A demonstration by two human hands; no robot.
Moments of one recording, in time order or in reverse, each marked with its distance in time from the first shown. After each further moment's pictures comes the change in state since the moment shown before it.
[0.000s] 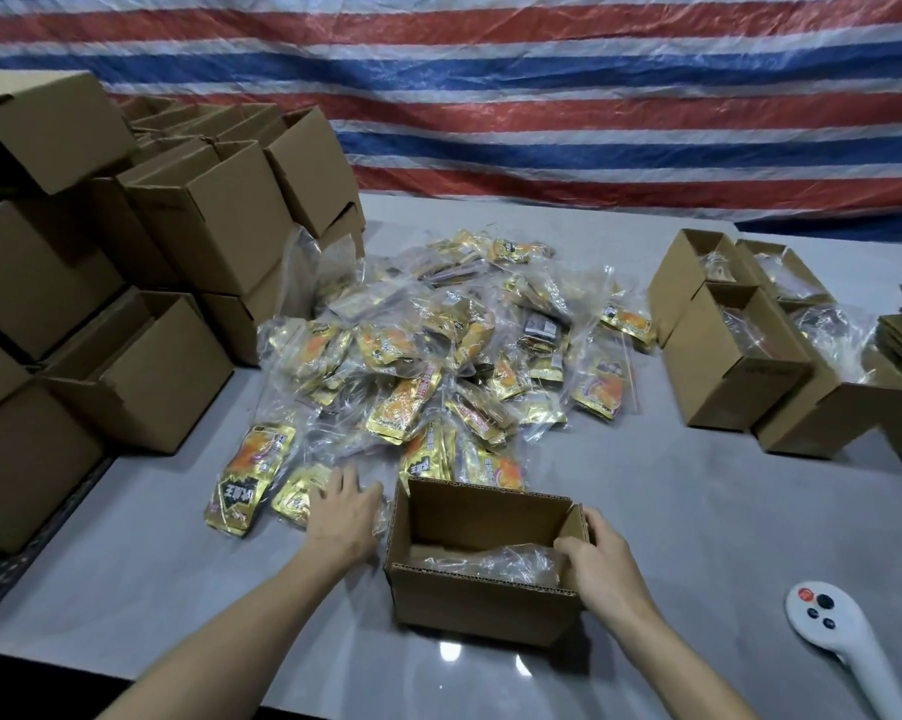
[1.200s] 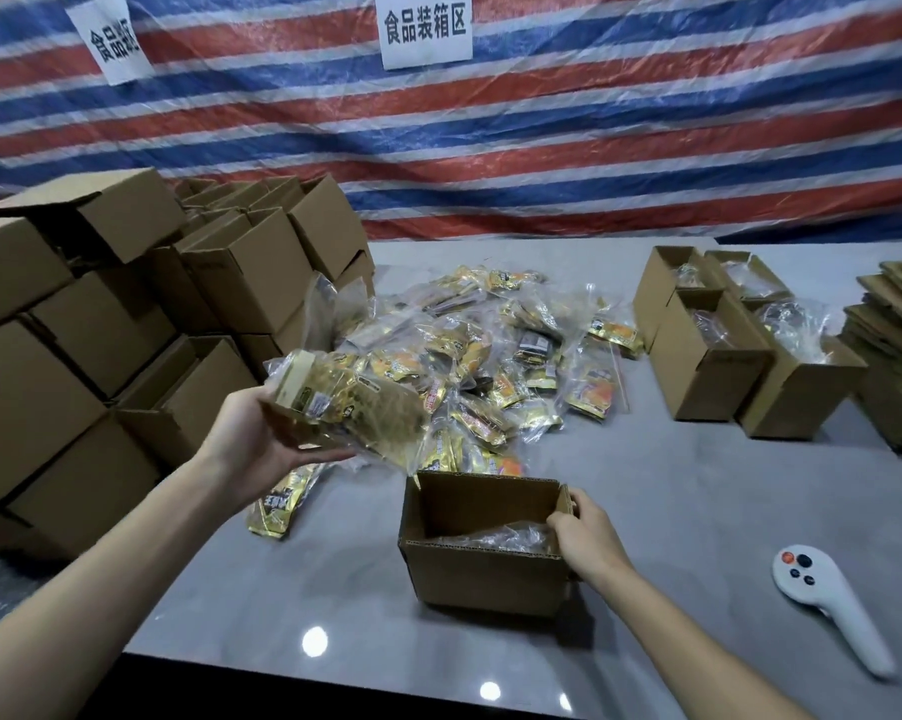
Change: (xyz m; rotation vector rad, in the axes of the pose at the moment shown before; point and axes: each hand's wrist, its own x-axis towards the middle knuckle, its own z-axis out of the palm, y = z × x) left_hand -0.123 -0.069 -0.188 -2.096 -0.036 0.031; right_hand -0.013 -0.002 0.003 -0.061 -0.018 -0.023
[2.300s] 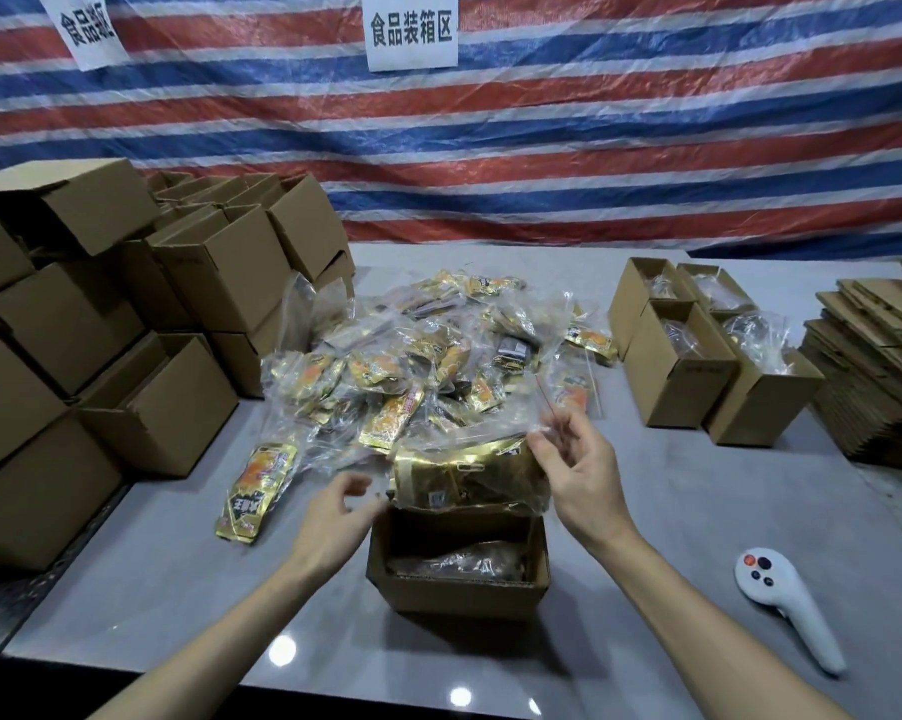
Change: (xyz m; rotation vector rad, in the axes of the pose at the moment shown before) left_hand -0.002 -0.115 0.024 0.991 0.128 0.097; right_hand -0.024 -0.066 -0.036 0.299 0.048 -0.730
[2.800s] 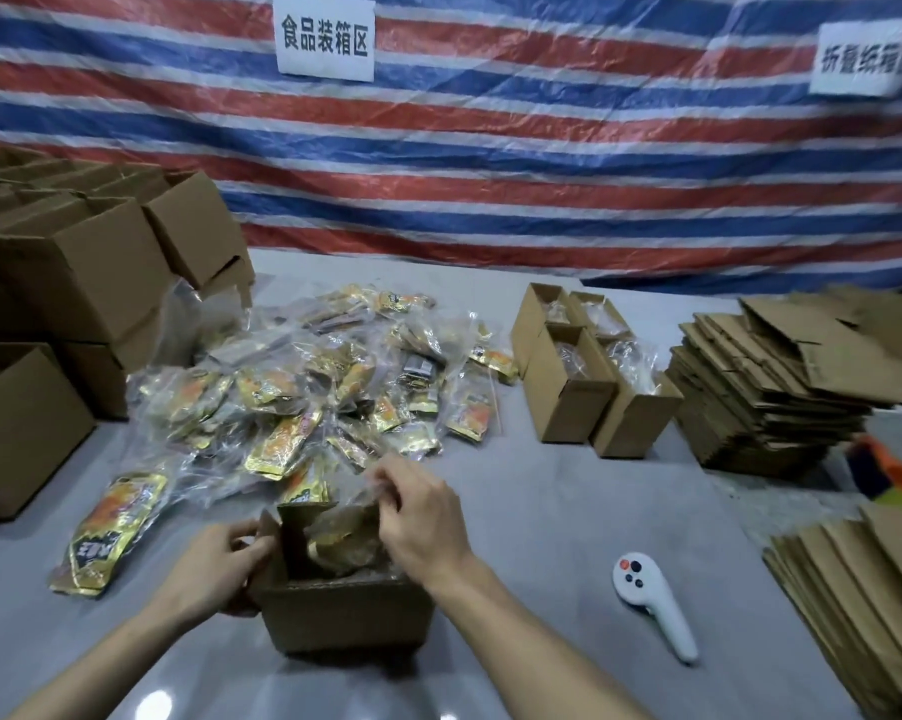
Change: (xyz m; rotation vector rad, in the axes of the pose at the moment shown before) left_hand 0.012 -0.004 0.005 -0.046 -0.143 -0.088; right_hand -0.006 0.001 0.038 -0.704 -0.159 -0.156
